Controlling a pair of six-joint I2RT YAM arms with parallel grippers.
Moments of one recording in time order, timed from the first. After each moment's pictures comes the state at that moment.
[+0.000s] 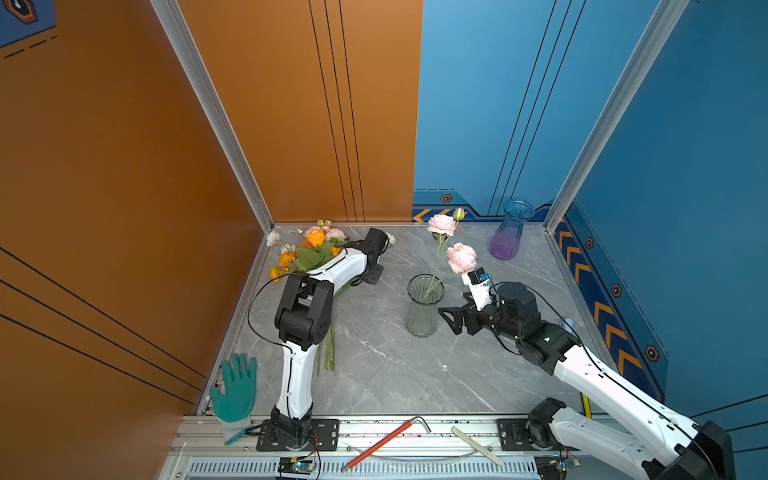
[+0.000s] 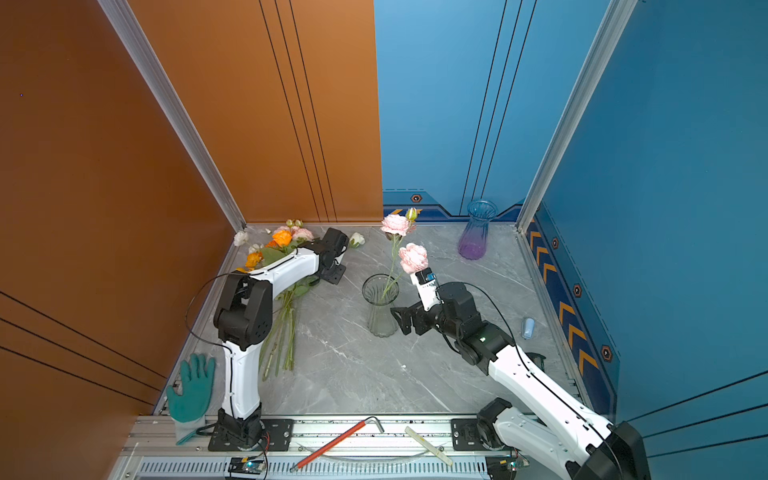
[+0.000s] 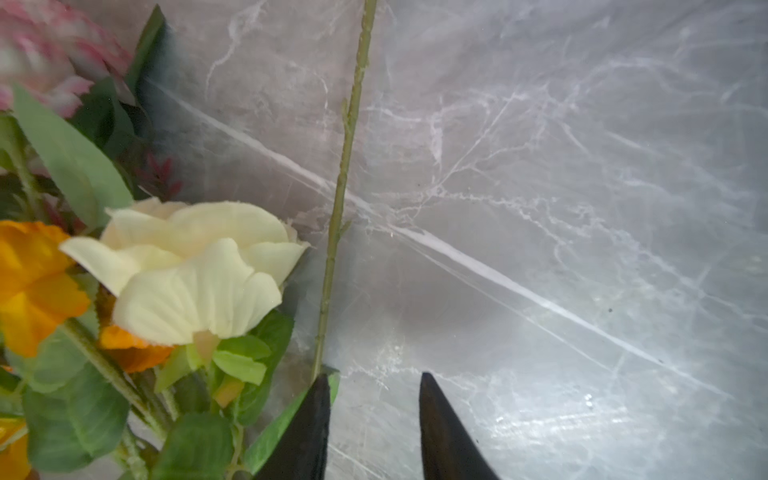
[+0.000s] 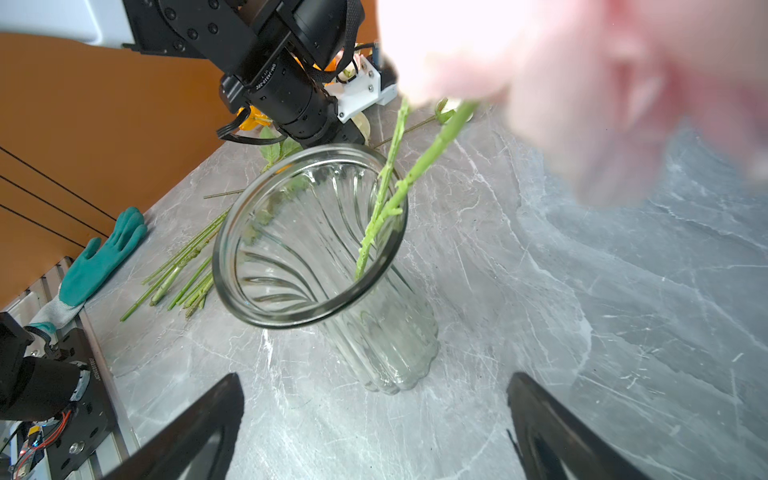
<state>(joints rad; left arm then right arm) -0.38 2.13 1.67 -0.71 -0.31 0.08 0.58 0.96 0.72 -0.24 -0.20 0.17</state>
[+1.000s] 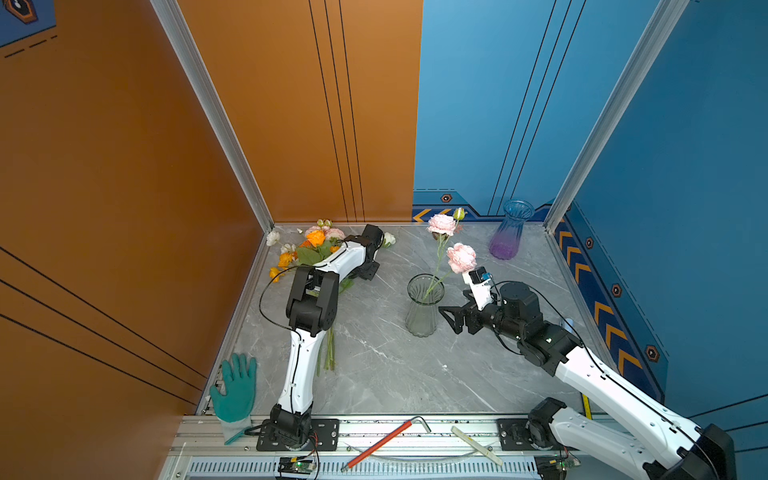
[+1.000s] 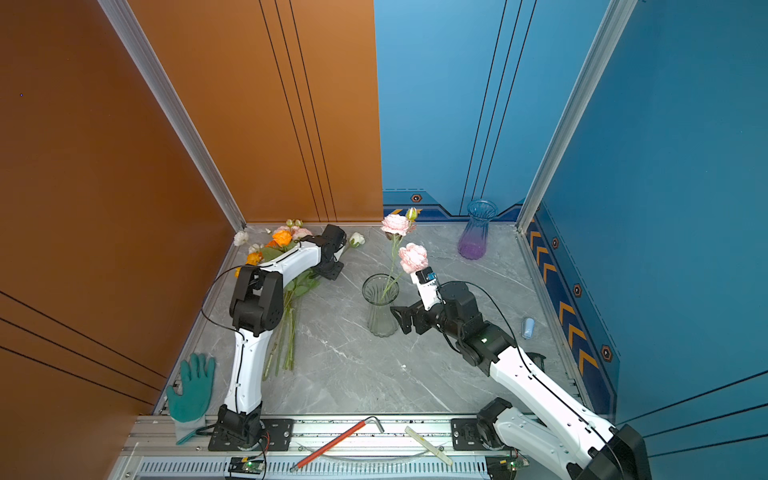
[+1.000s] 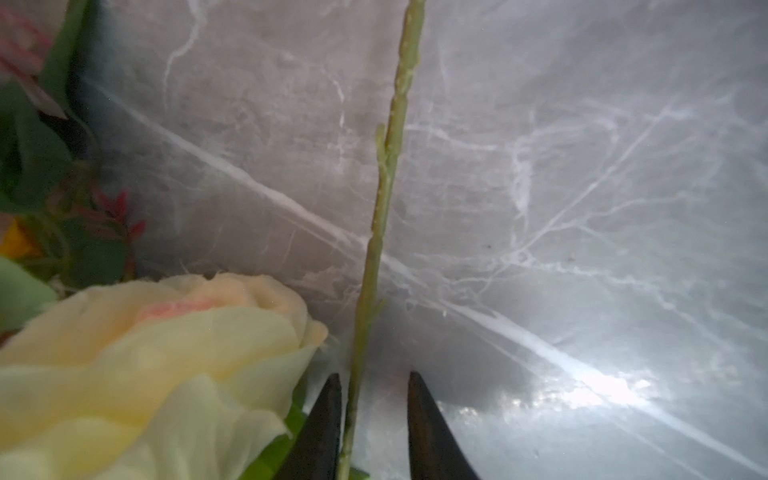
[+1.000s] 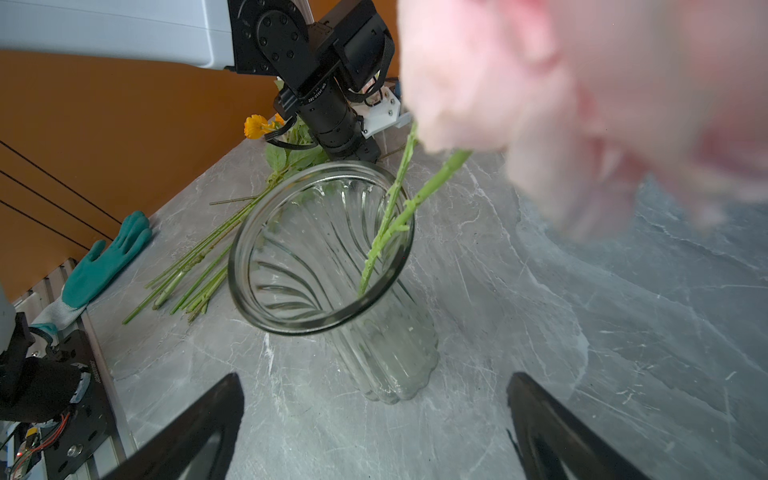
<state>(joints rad) -0.32 2.31 1.87 -0.81 -0.26 0.12 0.58 0.95 0.72 -0.22 -0.20 0.15</state>
